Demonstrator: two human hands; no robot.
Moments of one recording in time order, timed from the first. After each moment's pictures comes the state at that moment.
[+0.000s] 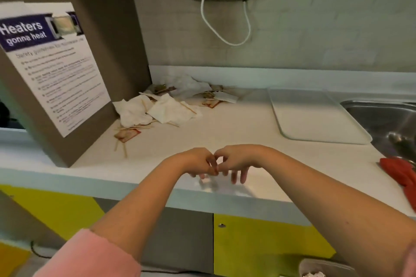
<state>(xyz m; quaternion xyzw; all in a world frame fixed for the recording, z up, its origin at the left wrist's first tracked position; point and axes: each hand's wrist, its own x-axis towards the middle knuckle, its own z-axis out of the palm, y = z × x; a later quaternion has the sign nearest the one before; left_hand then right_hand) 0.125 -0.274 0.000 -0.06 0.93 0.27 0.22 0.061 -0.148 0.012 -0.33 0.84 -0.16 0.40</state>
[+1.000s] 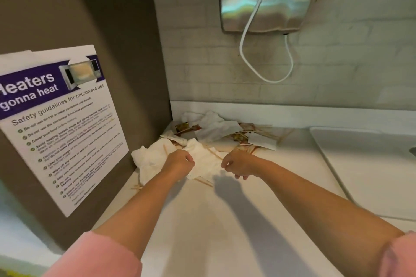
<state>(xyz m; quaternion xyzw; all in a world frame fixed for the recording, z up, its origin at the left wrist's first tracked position) 0.005 -0.482 -0.002 -0.30 0.89 0.33 -0.07 -0.080 -0.318 0.017 -0.34 0.90 -0.16 0.23</state>
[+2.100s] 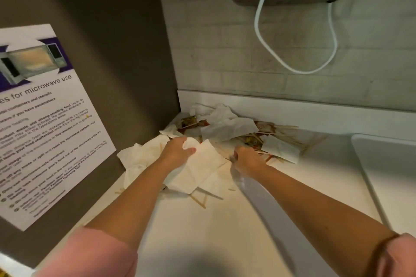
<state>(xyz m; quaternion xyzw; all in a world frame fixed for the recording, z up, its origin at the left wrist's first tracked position) -0.072 -0.497 -0.002 -0.37 0.87 0.32 -0.07 -0.195 -0.357 -0.046 -0.33 0.92 -0.17 0.12</state>
